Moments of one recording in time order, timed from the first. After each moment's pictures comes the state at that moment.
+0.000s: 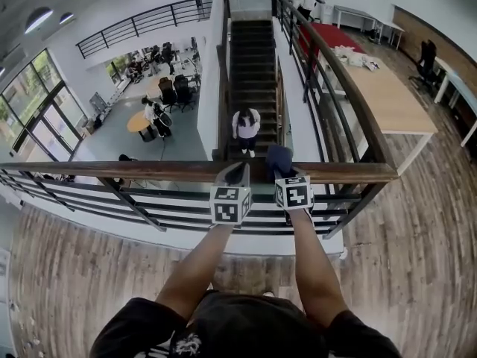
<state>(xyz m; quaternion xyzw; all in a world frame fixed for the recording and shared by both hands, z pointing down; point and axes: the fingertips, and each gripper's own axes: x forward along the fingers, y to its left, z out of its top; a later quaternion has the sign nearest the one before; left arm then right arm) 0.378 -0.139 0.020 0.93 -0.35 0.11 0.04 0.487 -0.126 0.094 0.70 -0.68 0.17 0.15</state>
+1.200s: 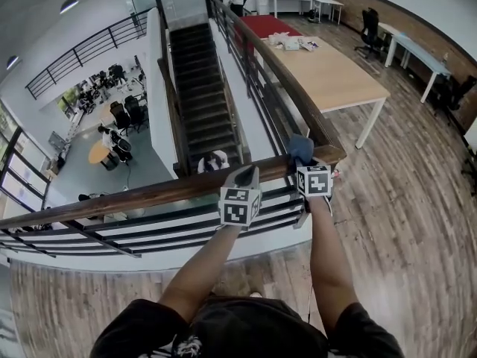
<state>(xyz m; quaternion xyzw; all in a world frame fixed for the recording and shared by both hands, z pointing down) 0.613 -0.034 0.047 0.97 -0.20 0.14 0.04 0.773 0.010 0.099 0.81 -0.53 0.19 0.13</state>
